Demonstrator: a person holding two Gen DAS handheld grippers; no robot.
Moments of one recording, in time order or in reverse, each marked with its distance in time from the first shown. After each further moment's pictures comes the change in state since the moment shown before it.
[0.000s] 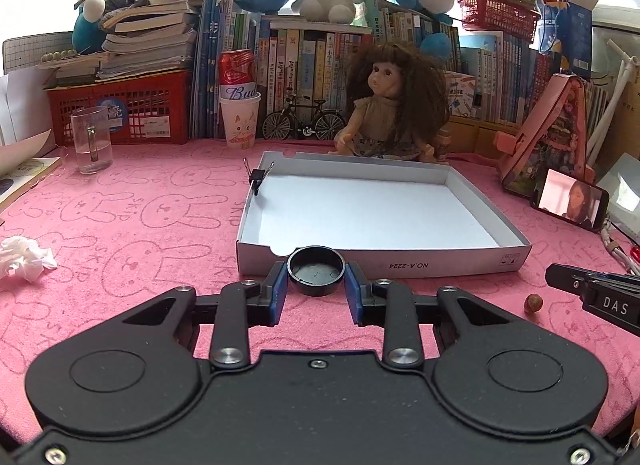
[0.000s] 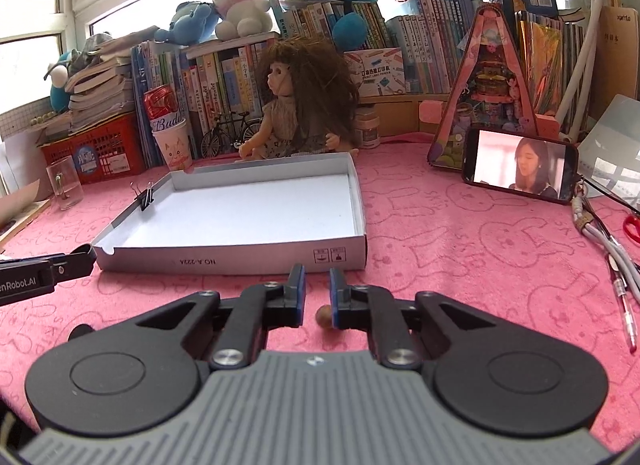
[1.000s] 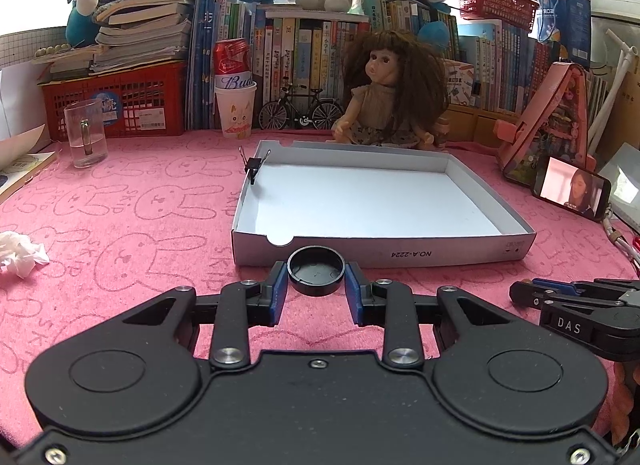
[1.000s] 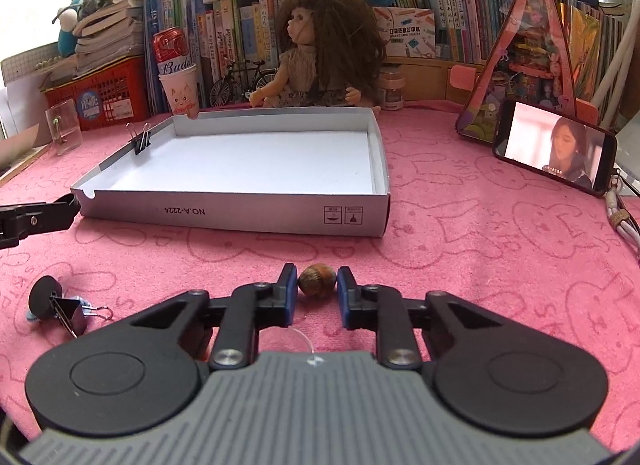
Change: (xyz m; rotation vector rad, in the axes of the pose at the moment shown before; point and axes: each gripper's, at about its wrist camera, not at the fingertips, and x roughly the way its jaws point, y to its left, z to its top) left arm 0.007 0.000 -0.010 0.007 0.022 -0.005; right arm 0.039 0.005 -0.015 -0.094 0.104 0.021
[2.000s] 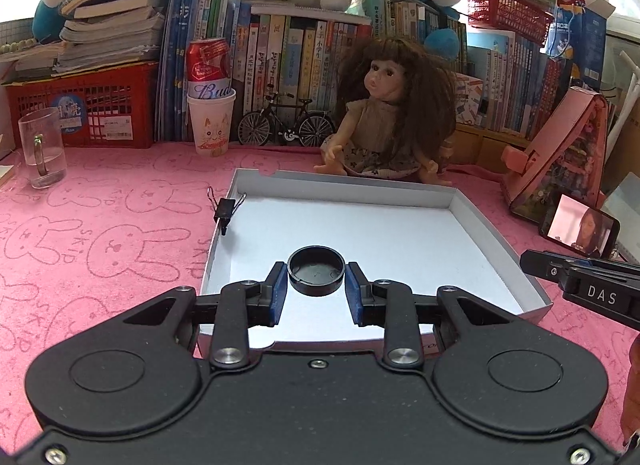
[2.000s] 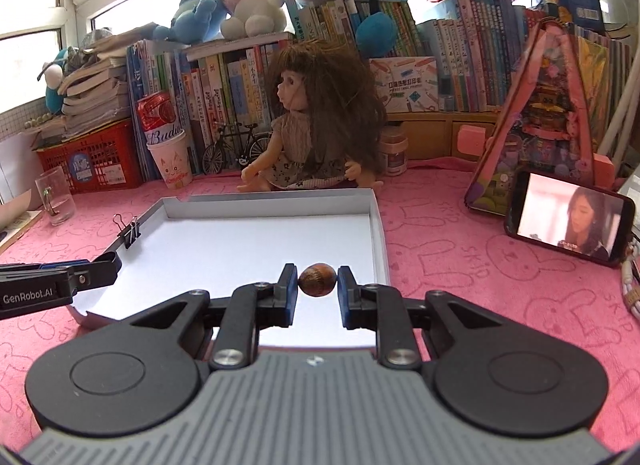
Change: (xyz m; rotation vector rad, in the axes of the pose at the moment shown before) left arm 0.081 0.006 0.071 -0.038 0.038 -0.065; right arm 0.029 -0.010 0.079 0.048 -0.083 0.022
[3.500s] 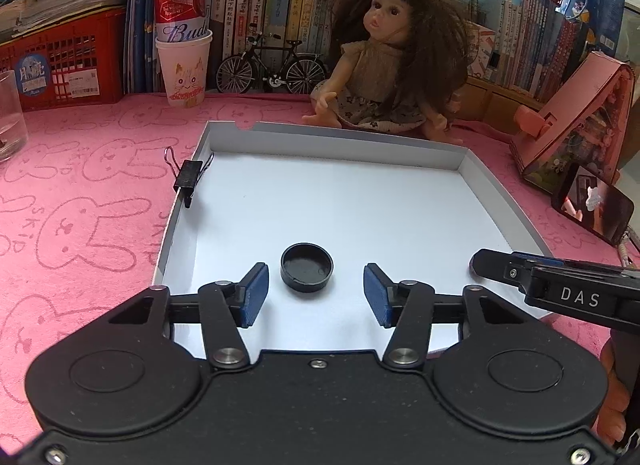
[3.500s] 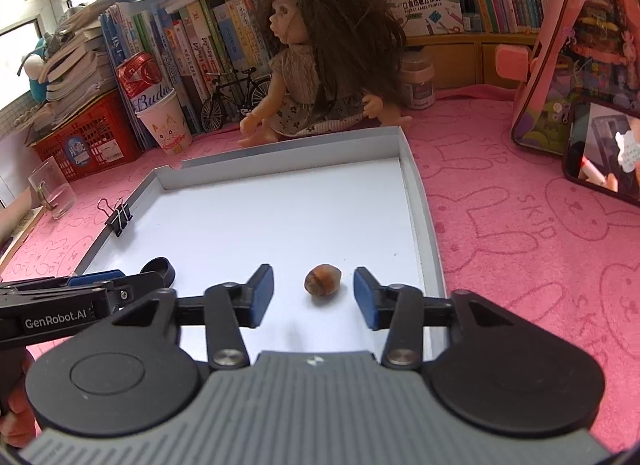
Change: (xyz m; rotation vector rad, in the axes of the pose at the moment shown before) left arm 0.059 0.000 0.003 -0.004 0.153 -0.032; right arm 0.059 -0.003 0.002 0.097 0.179 0.085
